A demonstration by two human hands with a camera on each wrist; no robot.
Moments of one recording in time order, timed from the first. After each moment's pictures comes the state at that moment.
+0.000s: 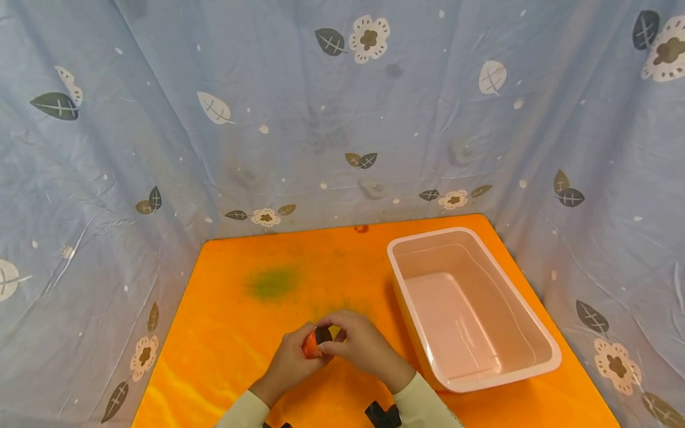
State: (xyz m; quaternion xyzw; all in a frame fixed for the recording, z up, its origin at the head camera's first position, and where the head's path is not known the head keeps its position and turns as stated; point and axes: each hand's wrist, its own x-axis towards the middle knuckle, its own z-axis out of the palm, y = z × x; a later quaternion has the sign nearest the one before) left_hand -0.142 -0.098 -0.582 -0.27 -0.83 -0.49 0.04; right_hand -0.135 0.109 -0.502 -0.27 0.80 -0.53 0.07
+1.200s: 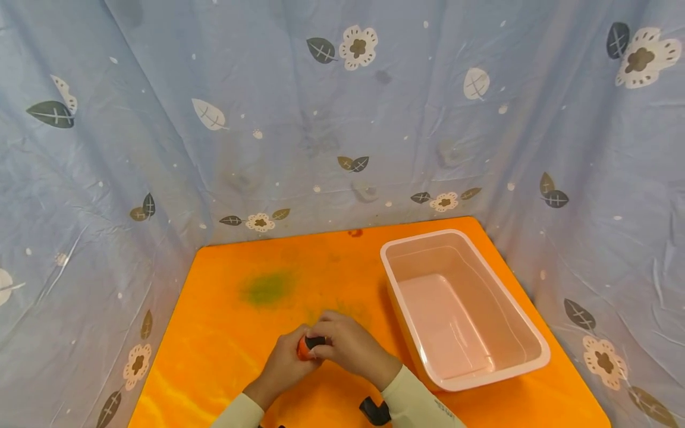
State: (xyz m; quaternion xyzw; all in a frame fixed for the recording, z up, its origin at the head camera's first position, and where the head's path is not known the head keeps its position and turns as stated) left_hand -0.141 -0.095 -0.576 -0.26 -0.83 -0.49 0.00; right_hand -0.135 0.105 -0.498 -0.38 0.83 -0.40 -0.02
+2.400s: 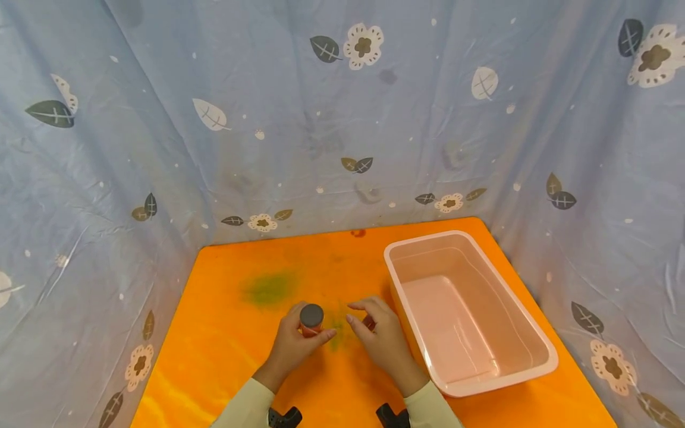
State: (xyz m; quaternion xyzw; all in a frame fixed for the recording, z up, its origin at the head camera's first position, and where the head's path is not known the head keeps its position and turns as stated) left_hand -0.167 -0.075 -0.546 -0.25 -0.81 -0.52 0.12; right_hand -0.142 0.141 -0.525 -0.20 0.83 -0.49 -0.18
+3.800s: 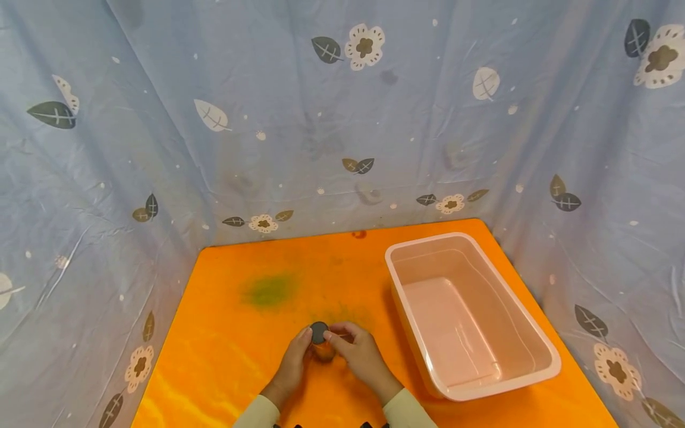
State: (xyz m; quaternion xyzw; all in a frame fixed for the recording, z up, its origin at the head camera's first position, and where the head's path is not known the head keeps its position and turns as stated) left_hand -0.155 -0.091 -0.598 -0.17 -0.68 -0.70 -0.13; right_hand -0.140 0.100 -0.564 -0.06 0.72 -0.69 0.11
